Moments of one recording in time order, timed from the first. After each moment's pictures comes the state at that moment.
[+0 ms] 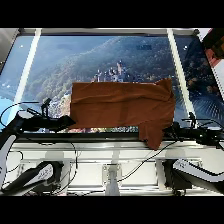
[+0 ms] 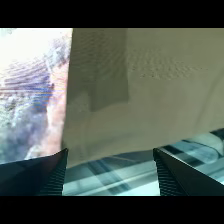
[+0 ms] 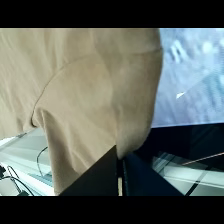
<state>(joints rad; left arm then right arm) 0.26 -1.11 0.50 0.84 -1.07 -1.09 -0.81 -1.28 0.39 -0.86 1.17 0.90</state>
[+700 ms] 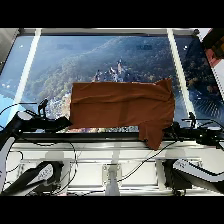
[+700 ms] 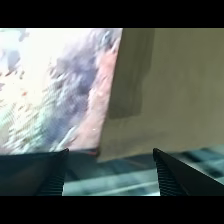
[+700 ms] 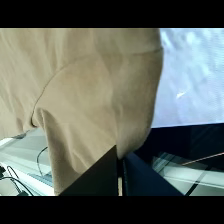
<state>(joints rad) 0.27 -1.10 0.49 0.96 -1.01 -1.20 -0.81 -1.28 0.39 -0.86 1.17 0.90</state>
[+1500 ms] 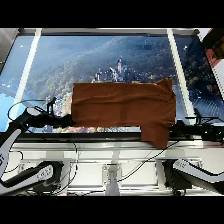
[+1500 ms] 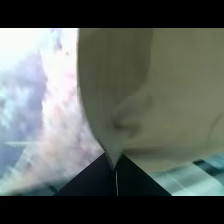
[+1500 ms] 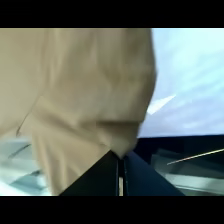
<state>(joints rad) 0.17 -1.24 0.56 0.90 -0.94 -1.14 -0.81 -1.25 0.51 -0.91 1.19 0.90</state>
